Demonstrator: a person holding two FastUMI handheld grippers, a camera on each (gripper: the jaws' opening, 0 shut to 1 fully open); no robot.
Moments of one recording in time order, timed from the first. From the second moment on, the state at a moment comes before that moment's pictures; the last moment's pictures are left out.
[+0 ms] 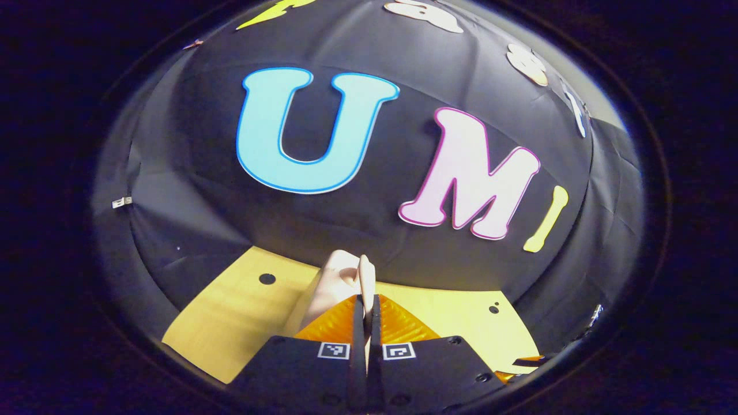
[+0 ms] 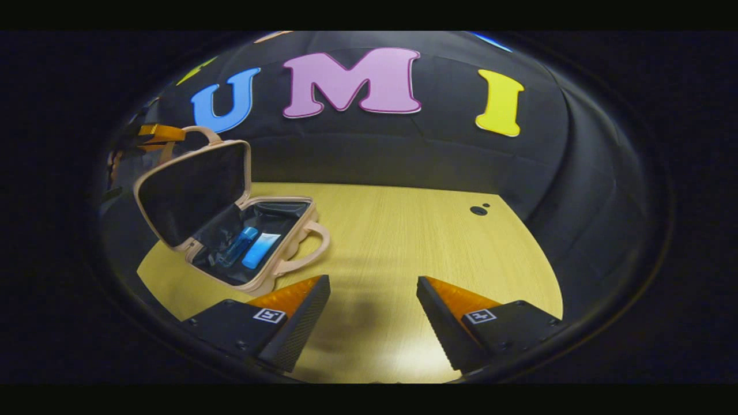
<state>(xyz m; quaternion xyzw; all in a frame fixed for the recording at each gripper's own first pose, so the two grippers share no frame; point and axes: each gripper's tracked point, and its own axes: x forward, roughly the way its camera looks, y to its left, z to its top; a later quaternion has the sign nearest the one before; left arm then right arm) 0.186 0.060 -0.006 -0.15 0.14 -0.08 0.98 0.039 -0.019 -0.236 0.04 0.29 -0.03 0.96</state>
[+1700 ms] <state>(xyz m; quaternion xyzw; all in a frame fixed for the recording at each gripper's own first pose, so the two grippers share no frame) -0.024 -0.024 0.027 0.03 -0.01 -0.06 1.00 -0.066 -0.036 -0.035 0.05 0.07 -0.07 0.99</state>
